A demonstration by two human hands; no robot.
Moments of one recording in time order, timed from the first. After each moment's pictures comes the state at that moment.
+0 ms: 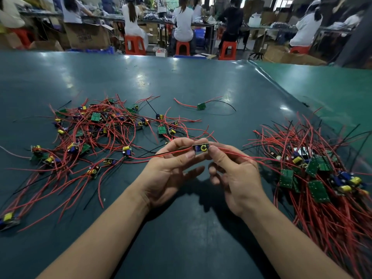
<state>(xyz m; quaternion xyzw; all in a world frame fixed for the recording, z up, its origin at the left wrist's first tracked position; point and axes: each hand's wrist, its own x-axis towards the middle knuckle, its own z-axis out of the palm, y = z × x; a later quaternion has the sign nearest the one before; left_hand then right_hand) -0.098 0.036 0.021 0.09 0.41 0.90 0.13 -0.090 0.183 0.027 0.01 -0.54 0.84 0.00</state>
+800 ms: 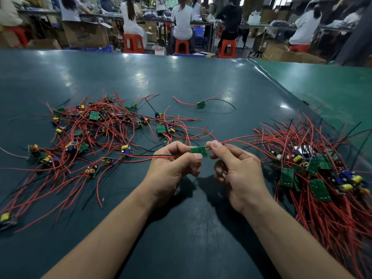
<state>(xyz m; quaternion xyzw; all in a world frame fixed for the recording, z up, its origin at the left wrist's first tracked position) -0.101 0.050 0.016 0.06 0.53 0.85 -0.01 -0.099 0.185 0.028 -0.06 -0.58 0.81 0.04</state>
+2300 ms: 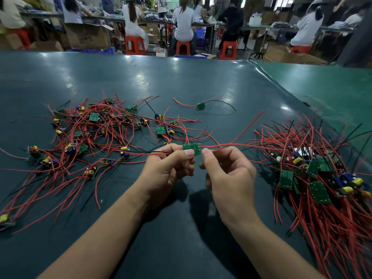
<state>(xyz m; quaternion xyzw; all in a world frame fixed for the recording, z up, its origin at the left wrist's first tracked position) -0.101 0.043 0.023 0.04 0.50 0.86 0.04 -0.079 0.167 0.021 0.00 -0.65 0.74 0.18</state>
